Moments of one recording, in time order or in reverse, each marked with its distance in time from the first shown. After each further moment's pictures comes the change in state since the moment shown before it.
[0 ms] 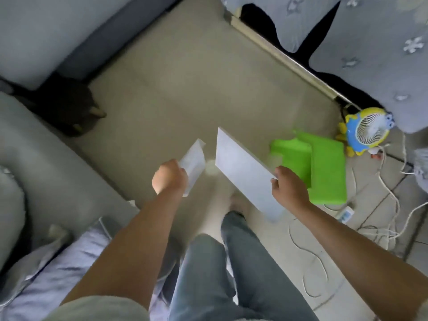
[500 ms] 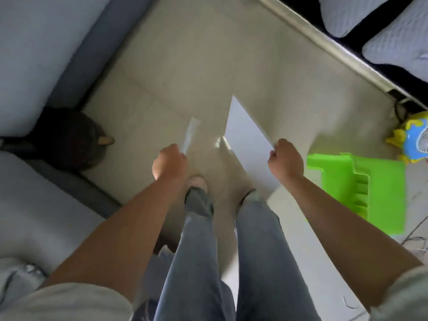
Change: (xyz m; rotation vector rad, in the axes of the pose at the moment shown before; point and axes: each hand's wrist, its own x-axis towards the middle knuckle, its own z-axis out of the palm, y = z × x) left_hand 0.336 0.046 -0.100 0.066 -0.116 0.028; right_hand 0.318 -0.186 -0.010 0.151 -0.055 0.231
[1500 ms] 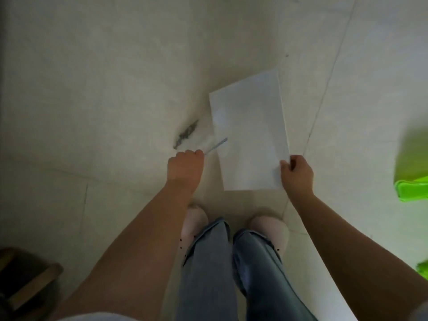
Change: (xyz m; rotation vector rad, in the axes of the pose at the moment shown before) left_hand 0.441 0.154 0.252 1.013 -0.125 0.721; right_hand 0.398 0.064 0.268 0.588 0.083 0.568
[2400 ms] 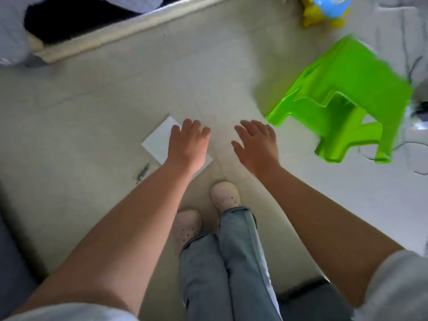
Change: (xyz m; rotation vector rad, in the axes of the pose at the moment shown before) left_hand -0.174 0.144 -0.276 0.301 0.329 0.608; right_hand -0.174 0.007 -0.268 -0.279 0.159 -0.203
